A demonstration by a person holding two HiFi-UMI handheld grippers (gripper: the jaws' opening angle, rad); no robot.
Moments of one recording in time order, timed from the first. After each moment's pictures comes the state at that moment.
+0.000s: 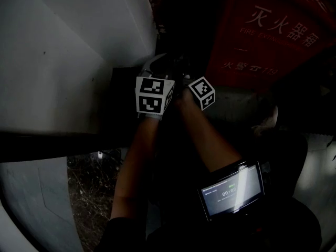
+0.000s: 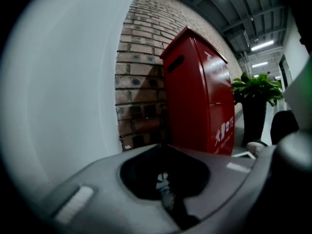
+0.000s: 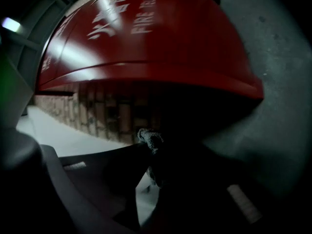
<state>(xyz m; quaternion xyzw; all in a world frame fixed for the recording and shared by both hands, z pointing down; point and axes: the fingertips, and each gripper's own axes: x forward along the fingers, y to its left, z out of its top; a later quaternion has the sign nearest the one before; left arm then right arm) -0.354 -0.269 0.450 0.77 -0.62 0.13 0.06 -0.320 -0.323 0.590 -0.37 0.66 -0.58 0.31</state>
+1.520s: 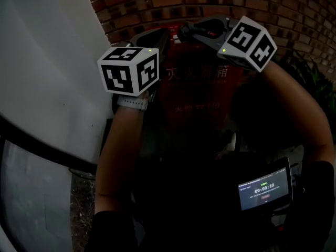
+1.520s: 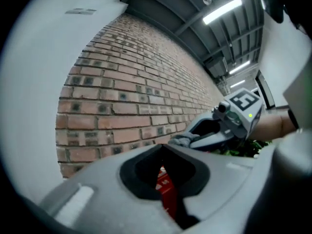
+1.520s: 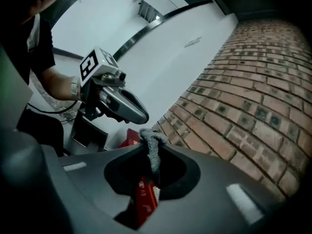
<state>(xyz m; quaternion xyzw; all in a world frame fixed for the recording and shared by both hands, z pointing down) -0.139 -0.284 0.048 0.83 -0.55 0.04 -0.07 -0.100 -0.294 0.060 -0.16 0.91 0.33 -0.18</state>
